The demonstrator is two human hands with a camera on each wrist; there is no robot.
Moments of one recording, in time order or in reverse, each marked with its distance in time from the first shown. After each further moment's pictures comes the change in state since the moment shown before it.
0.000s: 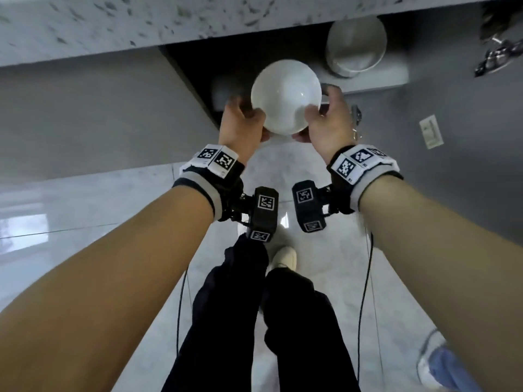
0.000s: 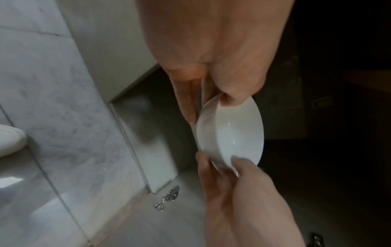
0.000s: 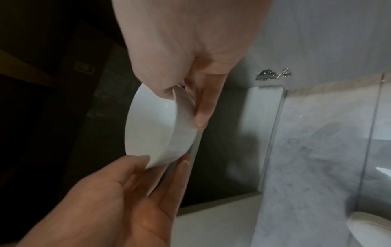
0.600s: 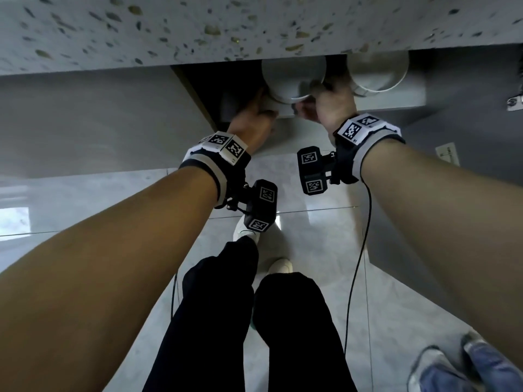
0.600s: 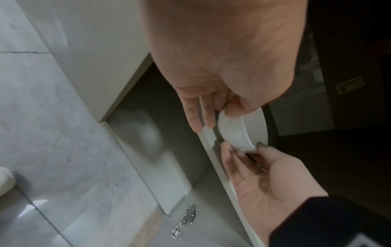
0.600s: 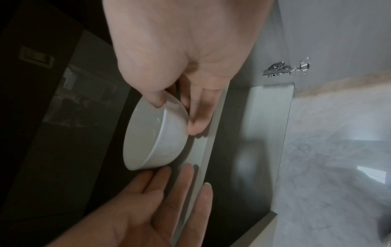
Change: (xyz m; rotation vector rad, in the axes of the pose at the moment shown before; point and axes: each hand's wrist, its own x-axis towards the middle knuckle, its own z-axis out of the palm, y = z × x) left_hand 0.077 -0.009 0.011 -0.041 -0.188 -0.033; right_hand 0.100 -0.012 0.039 0.185 -0.040 0.059
